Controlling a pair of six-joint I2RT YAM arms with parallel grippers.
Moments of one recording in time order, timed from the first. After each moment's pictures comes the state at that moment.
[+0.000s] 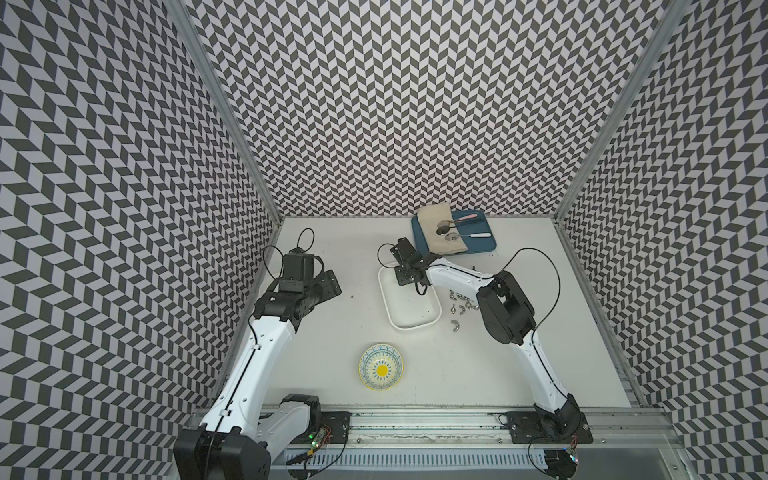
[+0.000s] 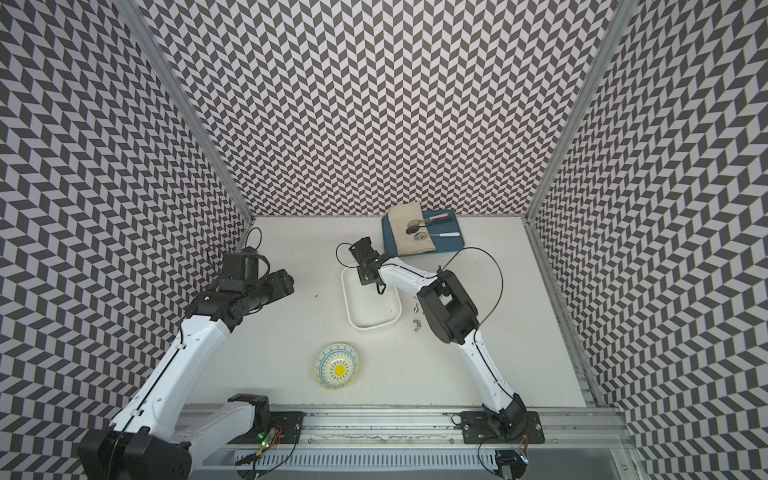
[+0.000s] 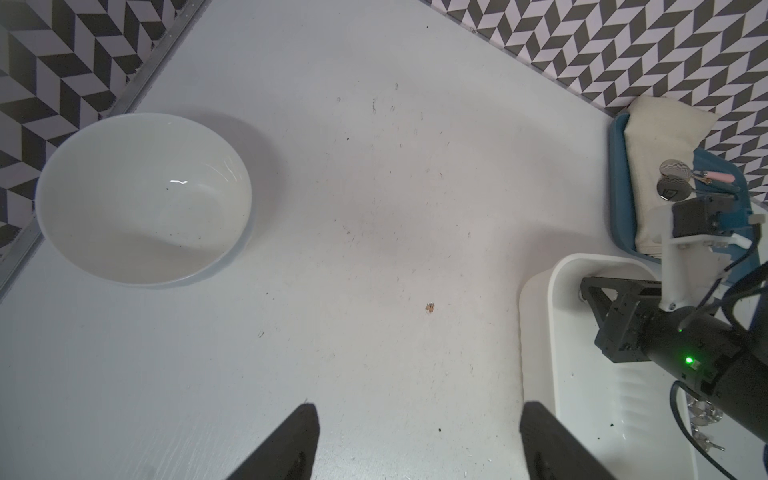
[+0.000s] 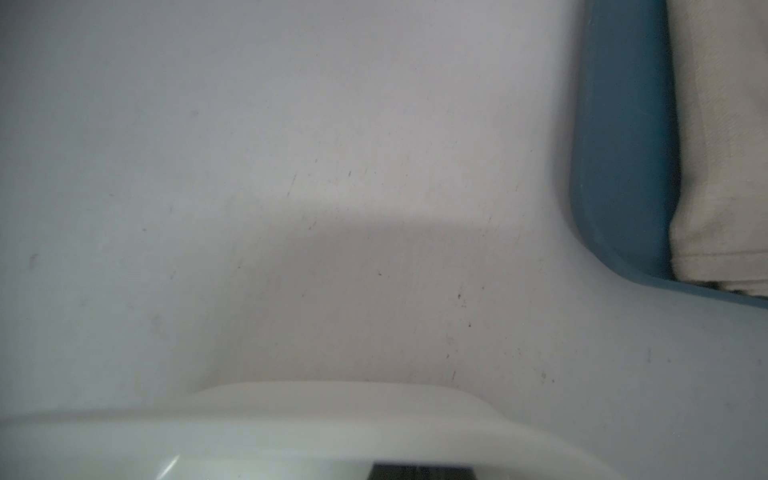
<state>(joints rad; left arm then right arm) -0.10 1.06 0.97 -0.72 -0.04 -0.46 0.72 2.37 1.89 -0.51 0.26 0.34</state>
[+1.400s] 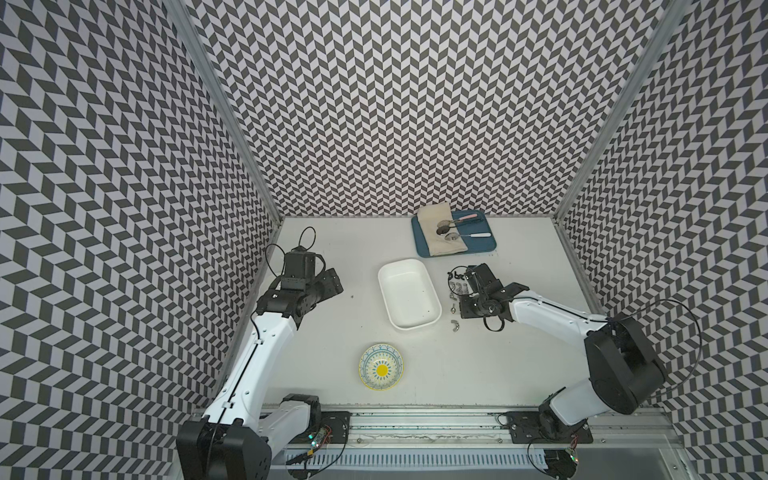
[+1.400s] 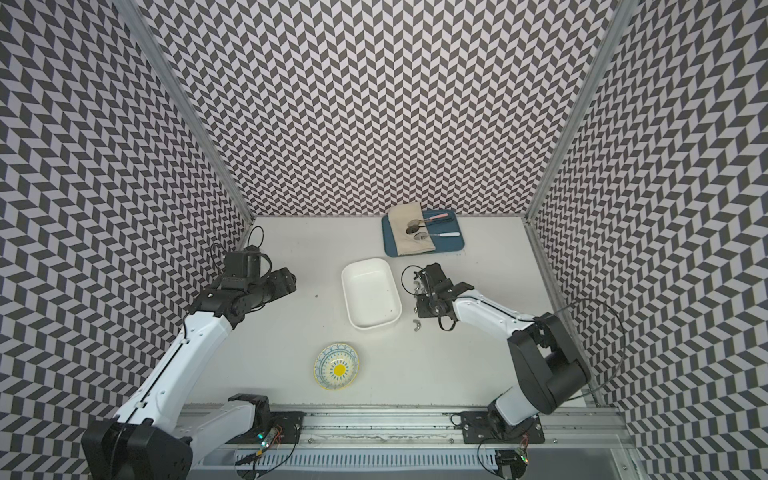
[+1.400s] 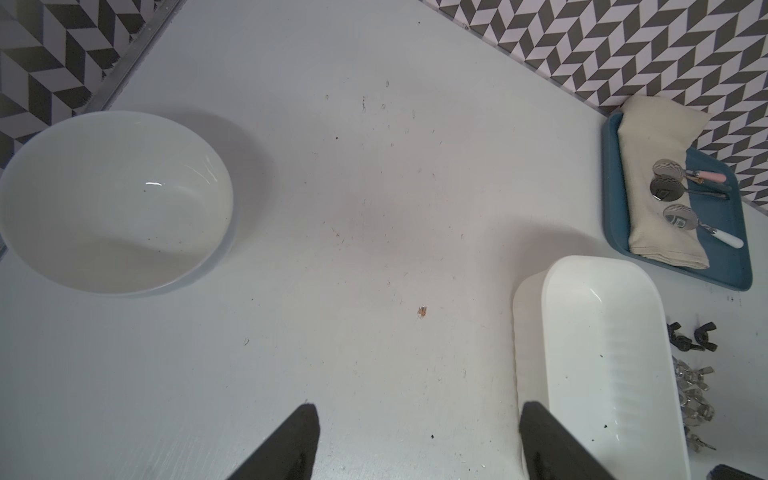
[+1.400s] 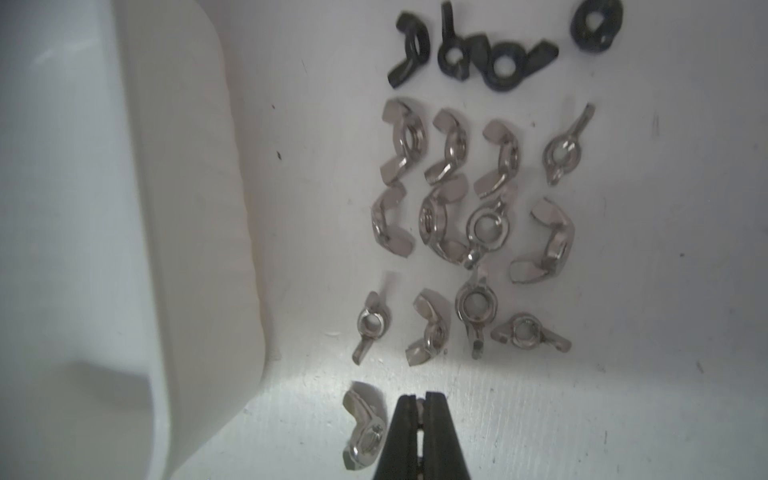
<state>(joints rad) -0.10 1.09 0.97 -0.69 -0.02 -0.47 0.53 1.54 0.89 -0.47 0.06 0.42</state>
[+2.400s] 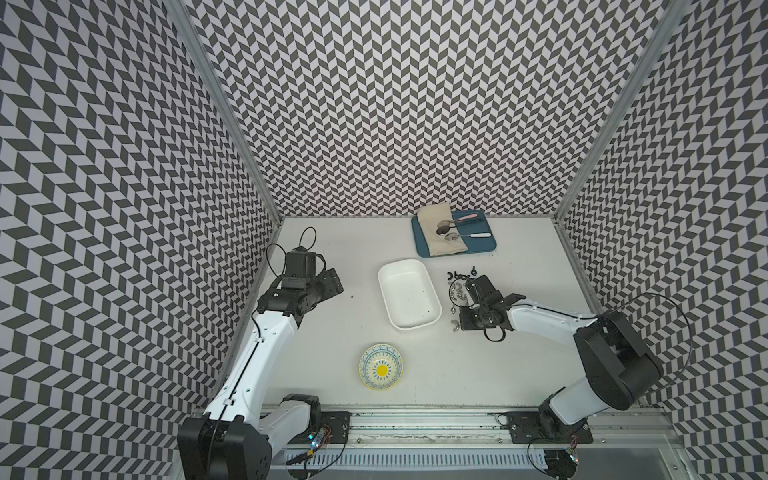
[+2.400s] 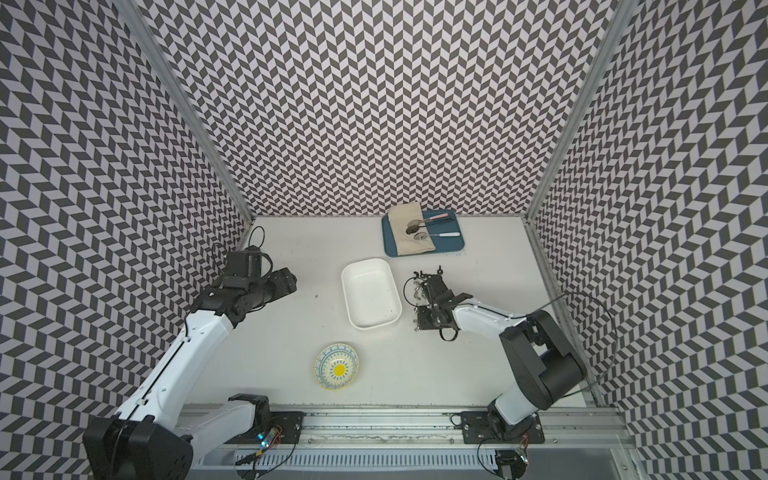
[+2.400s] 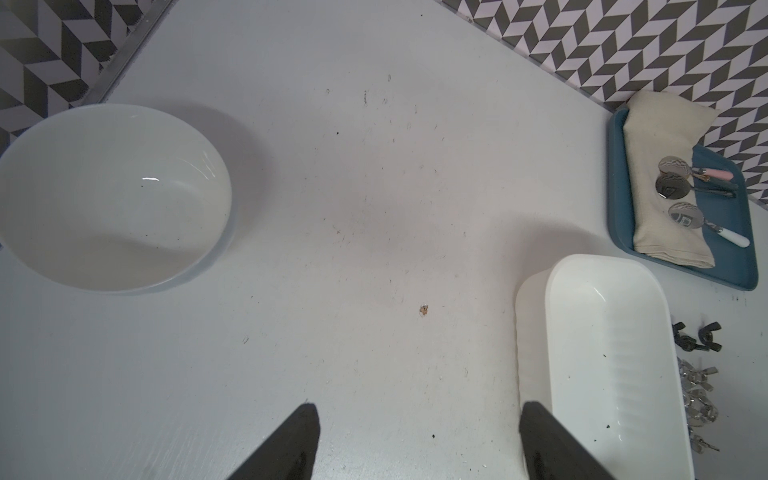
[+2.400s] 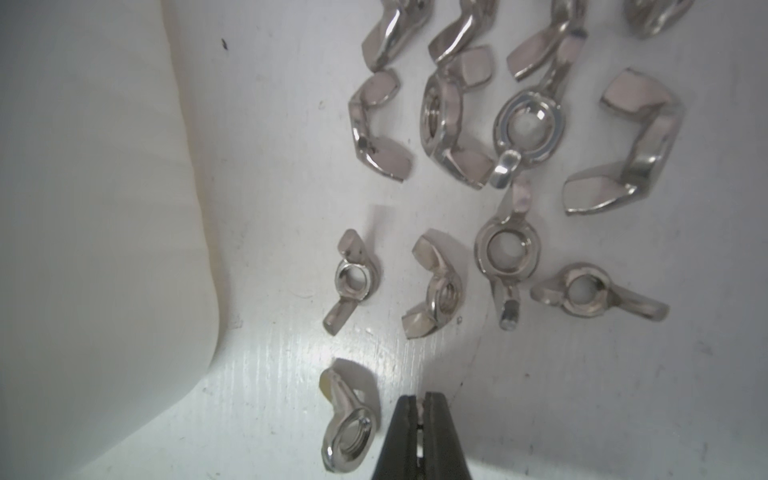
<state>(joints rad) -0.10 1.10 0.97 -0.69 -0.02 -0.47 0.53 1.57 0.79 -0.36 -0.04 0.45</state>
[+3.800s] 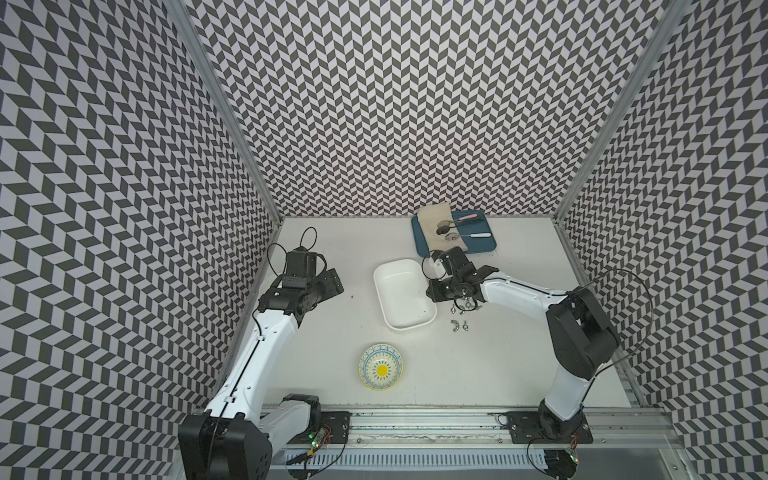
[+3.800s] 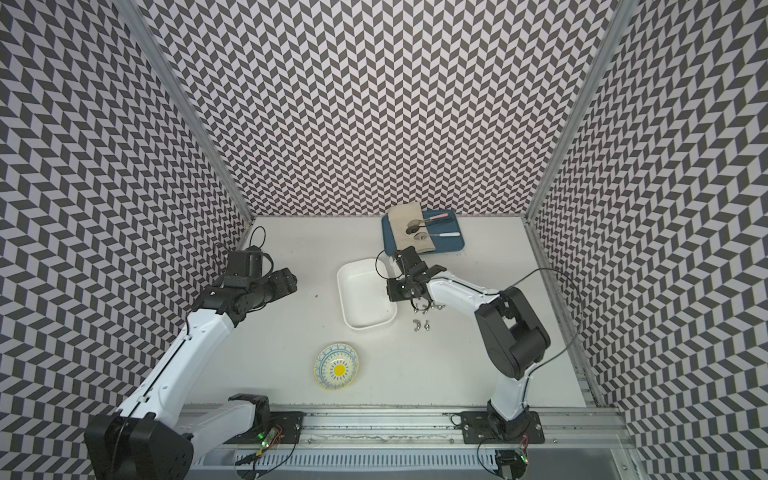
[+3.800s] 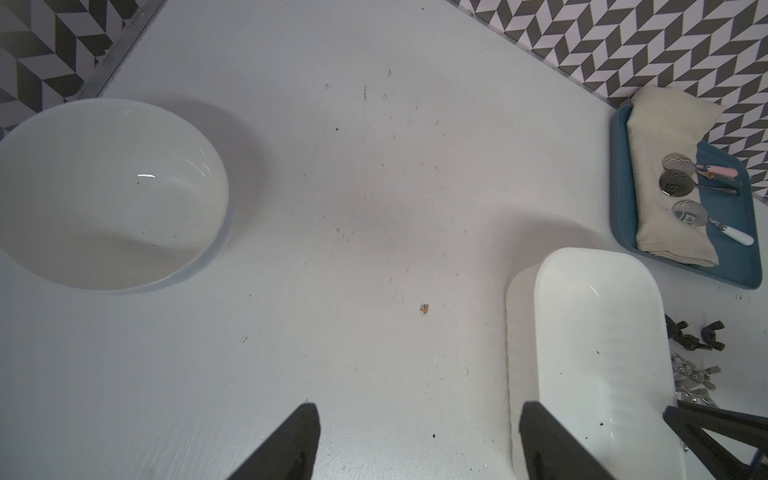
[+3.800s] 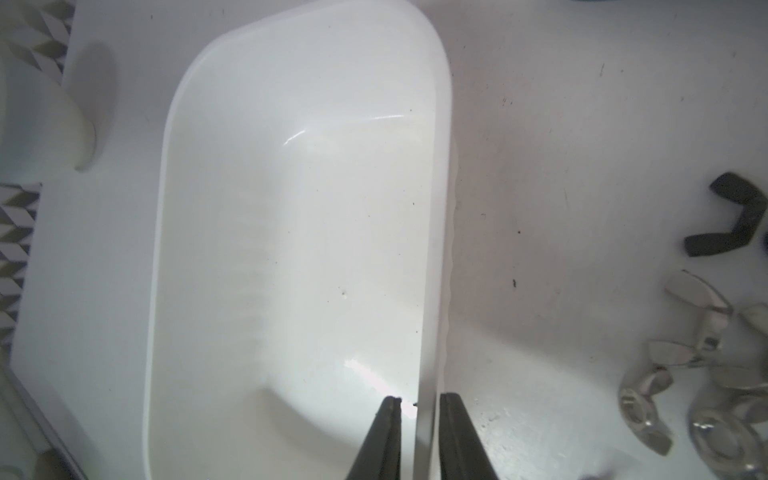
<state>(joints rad) -0.10 1.11 0.97 -0.69 -0.02 -0.47 0.60 1.82 1.22 -0.37 -0.19 0.41</state>
